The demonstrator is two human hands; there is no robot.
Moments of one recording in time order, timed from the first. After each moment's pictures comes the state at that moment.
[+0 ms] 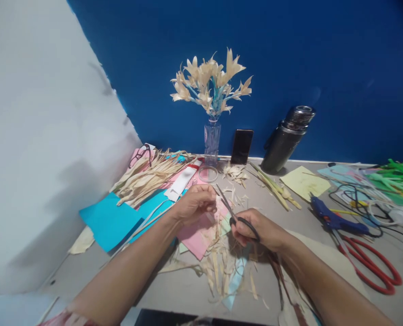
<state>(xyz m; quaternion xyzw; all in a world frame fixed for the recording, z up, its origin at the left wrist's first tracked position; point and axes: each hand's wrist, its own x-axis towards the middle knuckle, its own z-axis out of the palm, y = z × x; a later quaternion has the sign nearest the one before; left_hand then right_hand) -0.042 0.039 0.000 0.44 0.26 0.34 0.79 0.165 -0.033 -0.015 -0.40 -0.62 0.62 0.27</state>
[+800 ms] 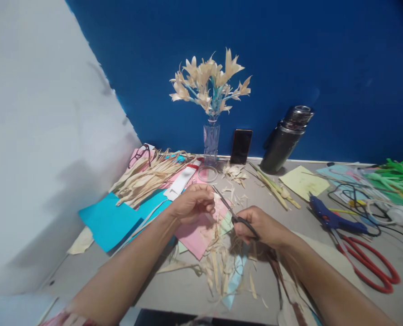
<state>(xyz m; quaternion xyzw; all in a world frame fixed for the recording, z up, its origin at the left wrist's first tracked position) -0.047 0.042 0.004 0.42 0.27 0.31 0.81 0.172 -0.031 -0.022 -0.45 -0.63 0.59 0.24</state>
